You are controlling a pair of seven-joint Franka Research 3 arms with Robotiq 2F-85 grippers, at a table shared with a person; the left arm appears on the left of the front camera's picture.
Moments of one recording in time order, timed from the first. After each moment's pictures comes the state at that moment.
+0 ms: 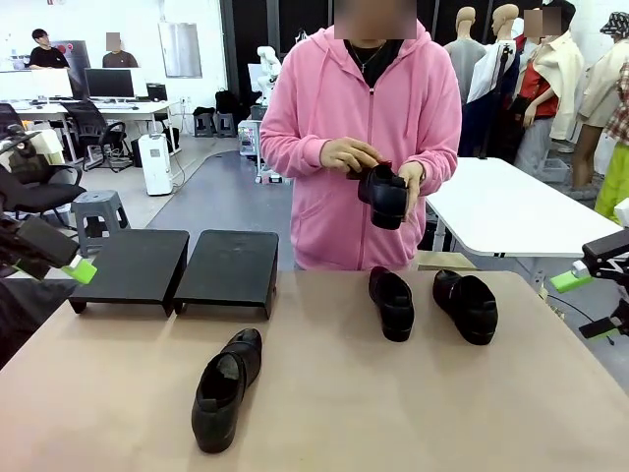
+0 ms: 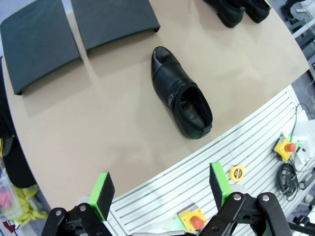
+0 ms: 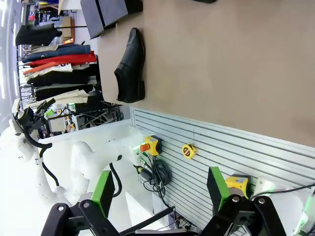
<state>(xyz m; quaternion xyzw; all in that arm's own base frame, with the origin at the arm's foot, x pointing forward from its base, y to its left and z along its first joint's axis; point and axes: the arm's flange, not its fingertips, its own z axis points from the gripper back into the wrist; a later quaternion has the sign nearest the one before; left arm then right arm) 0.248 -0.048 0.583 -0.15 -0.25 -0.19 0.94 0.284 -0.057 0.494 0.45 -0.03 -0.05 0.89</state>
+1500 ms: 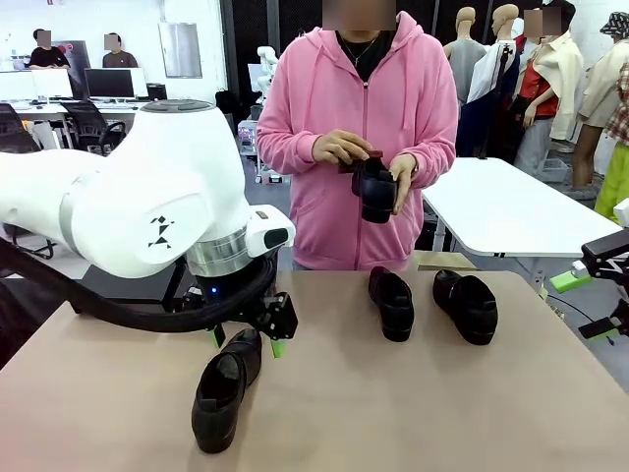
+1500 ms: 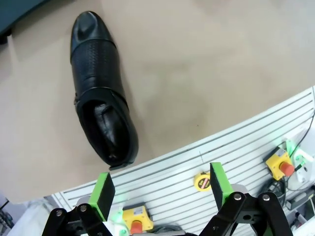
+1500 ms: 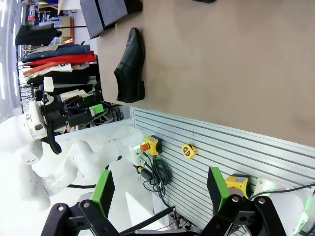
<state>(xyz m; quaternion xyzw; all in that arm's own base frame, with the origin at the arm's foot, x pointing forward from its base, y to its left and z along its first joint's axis) 0.297 -0.317 0.481 -0.04 -0.09 -0.15 0.98 0.284 -0.056 0.494 0.45 -0.03 -0.05 0.89</state>
